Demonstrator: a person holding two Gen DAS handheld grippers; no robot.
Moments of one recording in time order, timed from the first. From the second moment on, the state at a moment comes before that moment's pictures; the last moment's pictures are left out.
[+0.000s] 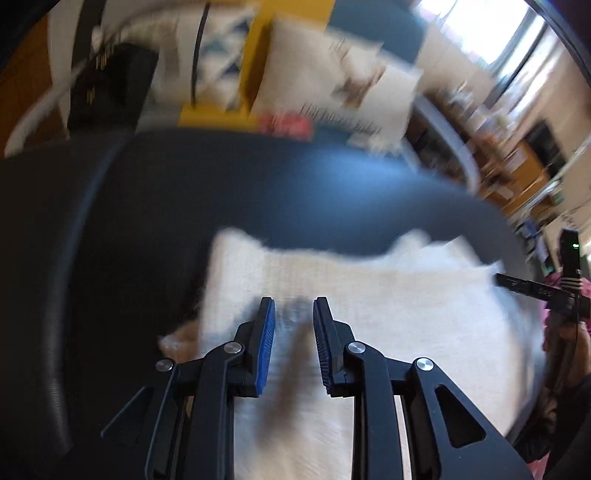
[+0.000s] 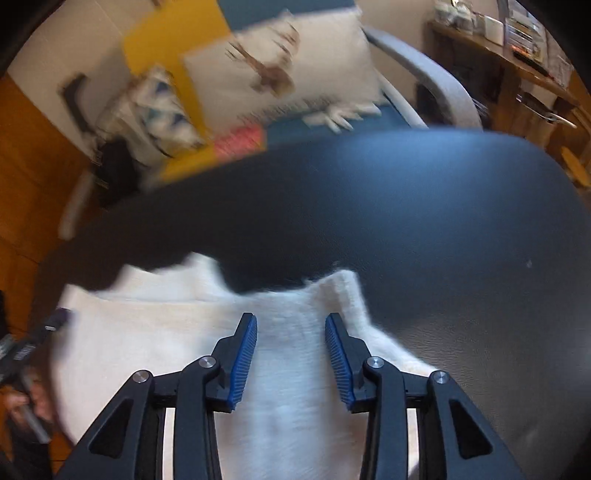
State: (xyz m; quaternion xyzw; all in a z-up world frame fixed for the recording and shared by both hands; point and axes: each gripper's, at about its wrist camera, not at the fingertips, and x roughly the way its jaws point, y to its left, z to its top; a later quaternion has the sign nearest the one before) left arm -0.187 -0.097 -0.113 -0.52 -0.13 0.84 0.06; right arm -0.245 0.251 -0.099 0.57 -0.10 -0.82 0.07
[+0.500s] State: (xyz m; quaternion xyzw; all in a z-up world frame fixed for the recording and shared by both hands) left arm -0.156 -0.108 -0.099 -0.48 -0.12 0.86 0.07; right arm -0.196 0.221 -0.086 0.52 -0.11 -0.84 0.16
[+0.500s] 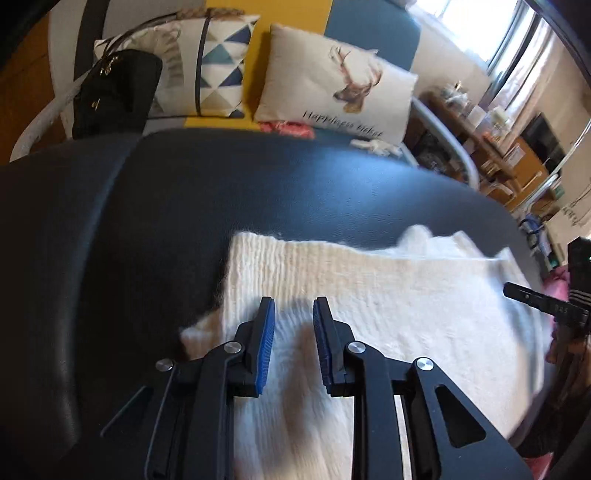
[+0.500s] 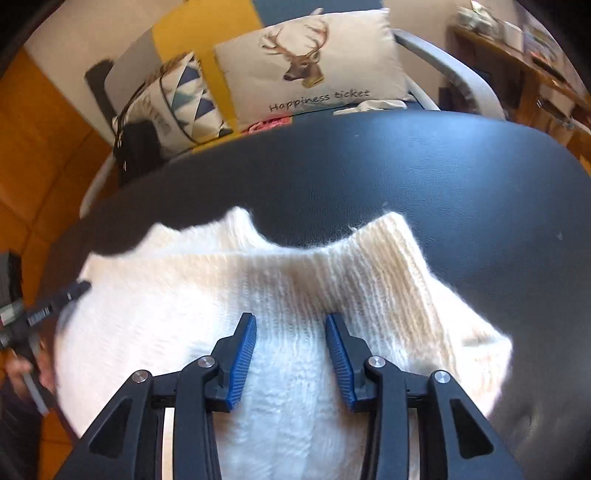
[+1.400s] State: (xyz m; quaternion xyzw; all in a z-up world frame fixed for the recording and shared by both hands) left arm 0.035 -0.144 -0.112 -0.48 -0.19 0.85 0.08; right arm -0.042 0.147 -0.110 0.55 -0.04 -0.81 0.21
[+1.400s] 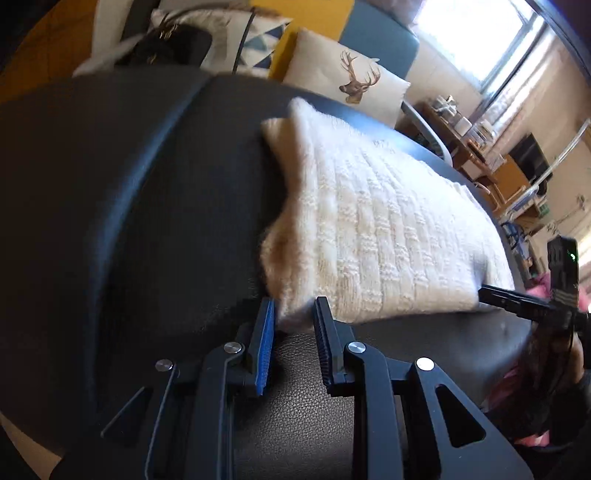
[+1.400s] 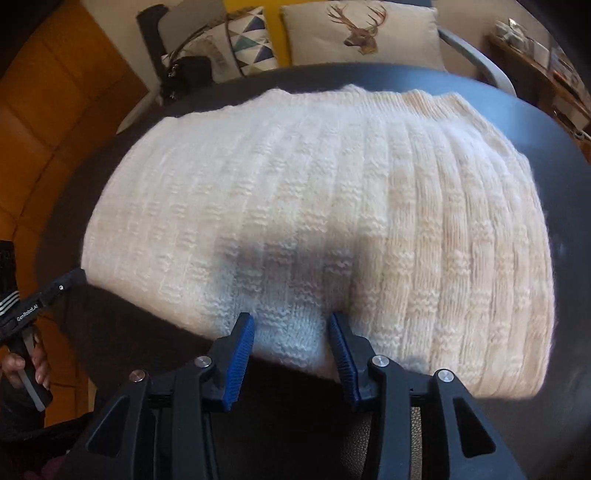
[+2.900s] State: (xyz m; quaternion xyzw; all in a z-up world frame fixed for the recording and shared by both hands) left arm 0.013 -0.207 -0.116 -0.45 -0.14 0.82 0.31; right arm -0.201 -0.120 -0.101 0.58 0.15 -0.76 0.26
